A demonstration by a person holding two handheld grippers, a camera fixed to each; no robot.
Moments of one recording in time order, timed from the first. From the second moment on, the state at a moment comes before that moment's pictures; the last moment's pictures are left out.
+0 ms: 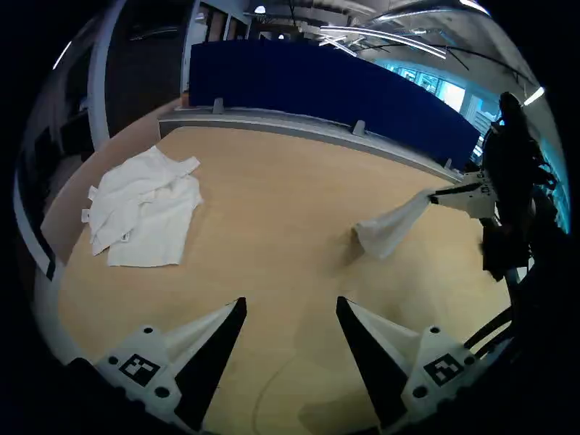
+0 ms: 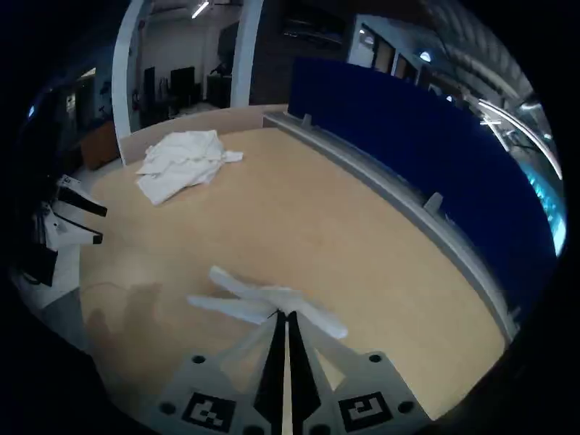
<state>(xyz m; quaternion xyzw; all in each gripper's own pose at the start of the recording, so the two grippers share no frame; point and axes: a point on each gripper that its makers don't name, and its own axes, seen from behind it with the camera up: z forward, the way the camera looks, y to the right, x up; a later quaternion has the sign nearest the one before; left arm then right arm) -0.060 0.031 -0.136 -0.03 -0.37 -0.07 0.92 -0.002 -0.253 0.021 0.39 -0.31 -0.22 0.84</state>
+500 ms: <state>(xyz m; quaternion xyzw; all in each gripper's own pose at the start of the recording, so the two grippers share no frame) -0.048 0.050 -0.123 -0.05 -0.36 -0.06 0.93 0.051 -0.210 0.034 0.37 -0.28 -0.23 0.86</state>
